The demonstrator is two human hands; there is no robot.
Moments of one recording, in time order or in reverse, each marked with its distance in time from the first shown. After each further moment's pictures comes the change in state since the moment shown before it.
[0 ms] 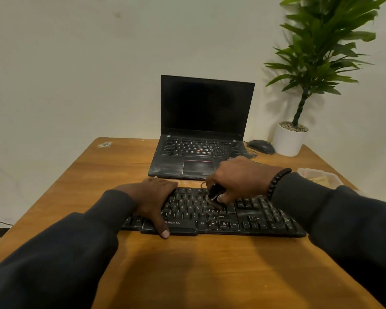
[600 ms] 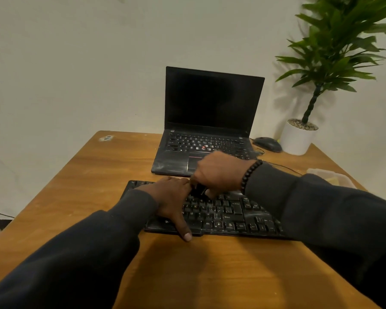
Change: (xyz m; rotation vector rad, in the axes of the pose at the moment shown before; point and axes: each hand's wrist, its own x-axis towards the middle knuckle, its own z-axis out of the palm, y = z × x) left_hand 0.038 0.004 0.014 -0.064 0.040 0.086; right_hand 0.055 -0.019 -0.011 -0.257 -0.041 -0.110
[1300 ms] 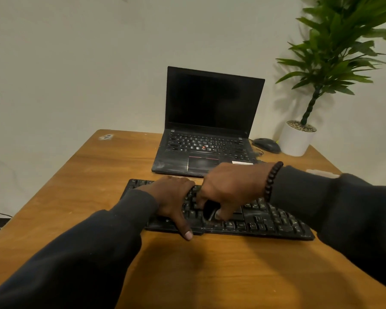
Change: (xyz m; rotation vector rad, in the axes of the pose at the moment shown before) left_hand -0.003 -0.001 0.002 -0.050 0.050 0.029; right_hand -0.031 -0.012 -0.015 0.145 -0.141 -0.153
